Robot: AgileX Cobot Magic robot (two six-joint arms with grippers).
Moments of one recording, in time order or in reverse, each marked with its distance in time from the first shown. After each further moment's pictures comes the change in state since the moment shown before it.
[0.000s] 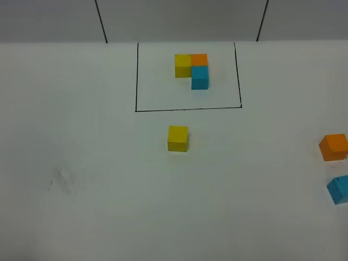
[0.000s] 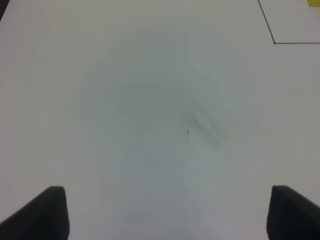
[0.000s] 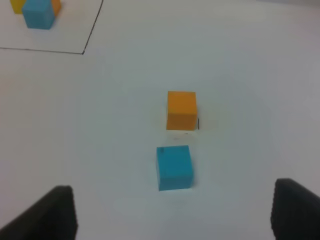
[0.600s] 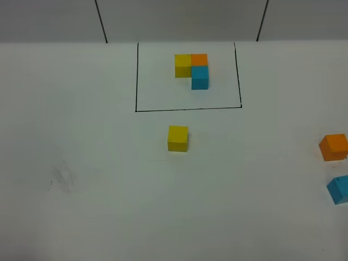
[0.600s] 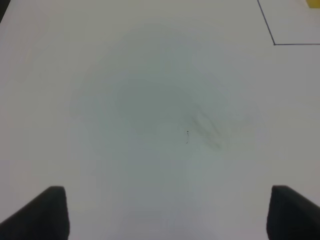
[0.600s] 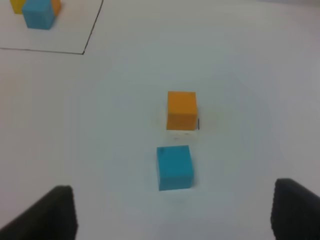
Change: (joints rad) left arm 0.000 0.000 0.000 0.000 -0.002 0.000; right arm 0.000 0.000 0.000 0.000 0.000 0.000
